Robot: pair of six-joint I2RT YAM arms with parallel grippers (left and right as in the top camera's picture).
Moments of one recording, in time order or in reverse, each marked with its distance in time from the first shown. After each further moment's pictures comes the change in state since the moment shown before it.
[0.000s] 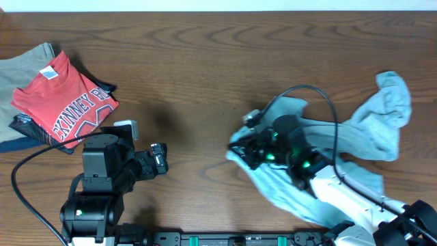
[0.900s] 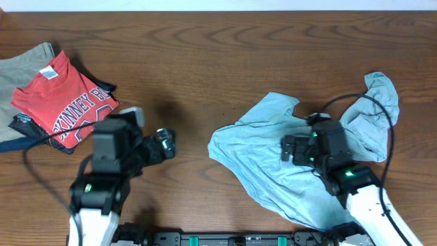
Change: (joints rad) left arm -0.064 0.187 0.000 0.167 0.070 -0.150; right arm -0.338 -0.351 0.001 -0.697 0.504 0.068
